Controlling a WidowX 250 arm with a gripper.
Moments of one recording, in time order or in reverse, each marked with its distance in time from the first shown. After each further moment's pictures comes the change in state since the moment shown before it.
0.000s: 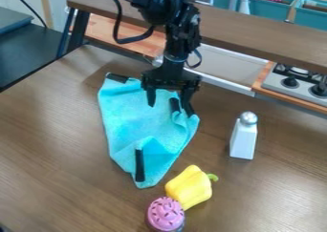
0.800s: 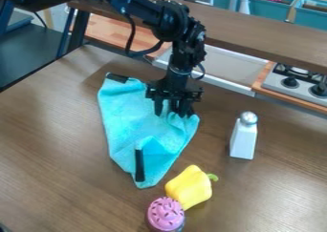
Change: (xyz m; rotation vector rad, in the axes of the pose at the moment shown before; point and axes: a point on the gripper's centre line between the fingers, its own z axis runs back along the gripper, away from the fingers) arm -0.002 -0.006 -0.028 0.047 0.021 0.010
